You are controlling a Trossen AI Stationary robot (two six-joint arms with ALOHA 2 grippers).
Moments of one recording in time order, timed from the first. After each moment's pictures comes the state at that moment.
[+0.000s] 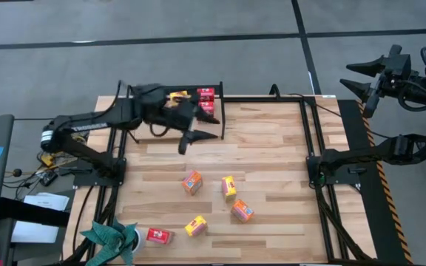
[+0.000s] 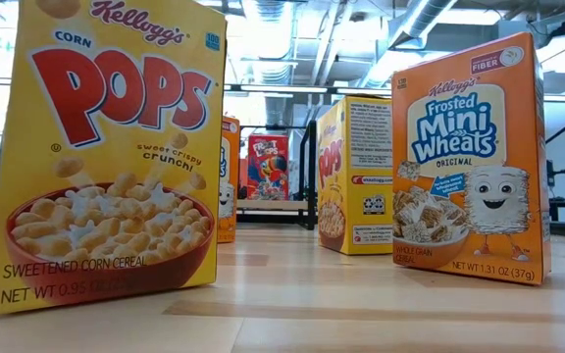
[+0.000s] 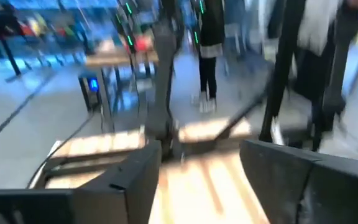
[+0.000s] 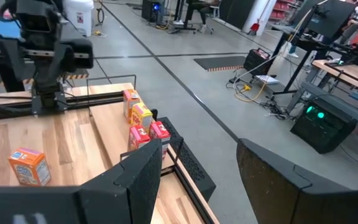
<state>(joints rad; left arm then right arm) 0.17 1.37 1.41 -0.09 0.30 0.05 -0.48 1.10 2.34 -1.49 0.11 -0.19</state>
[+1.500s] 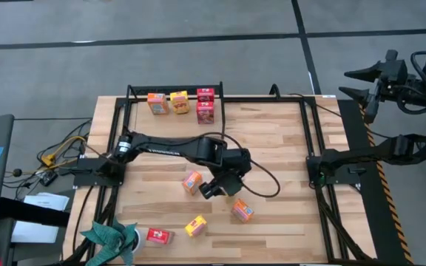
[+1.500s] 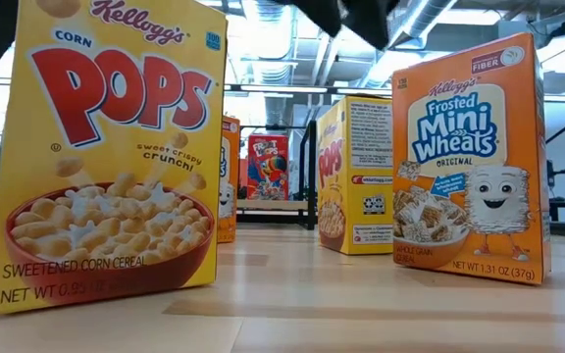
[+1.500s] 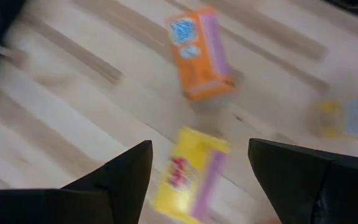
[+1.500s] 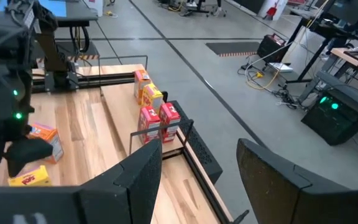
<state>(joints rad) -0.12 2.18 2.21 -1.07 0.20 0.83 -0.48 1.10 2.34 -1.57 0.07 -0.21</state>
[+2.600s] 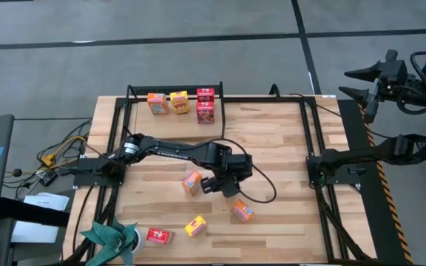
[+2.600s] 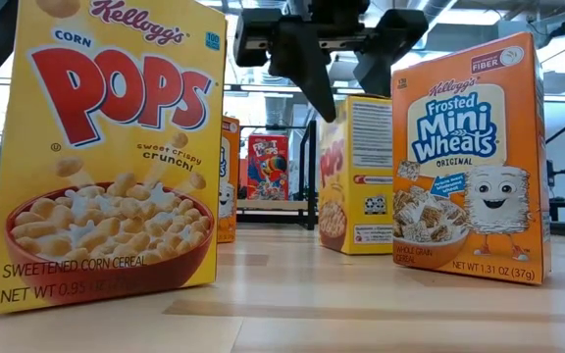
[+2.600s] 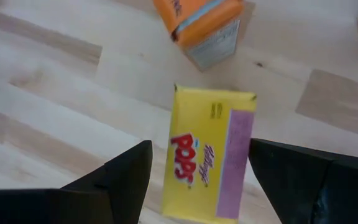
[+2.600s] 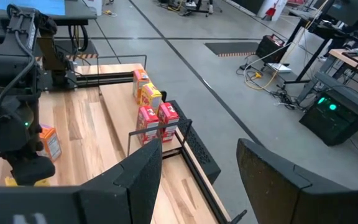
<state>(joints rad) -0.12 2.23 2.12 -1.02 0.10 1.12 -0.48 1.10 2.34 -1.57 0.07 -0.22</state>
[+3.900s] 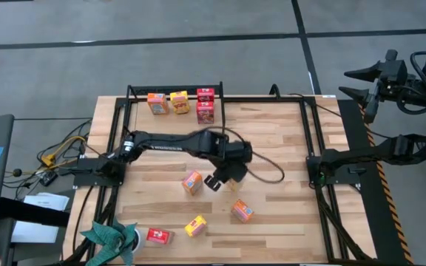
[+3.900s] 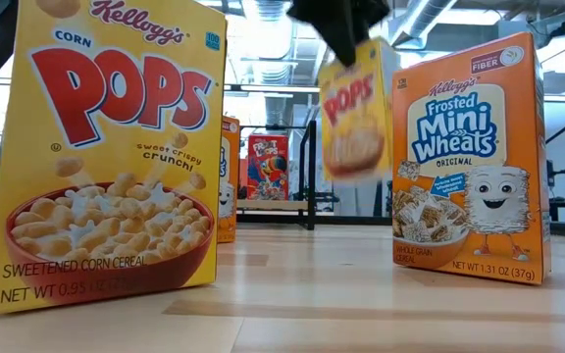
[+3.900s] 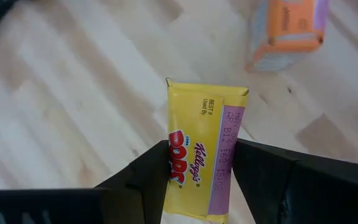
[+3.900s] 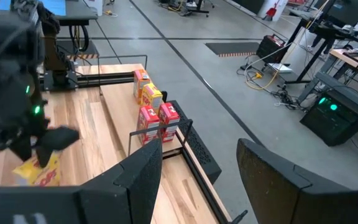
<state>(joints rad) -0.09 2.22 2.34 -1.19 -0.02 0.63 -0.48 1.10 2.34 -1.57 0.07 -0.22</state>
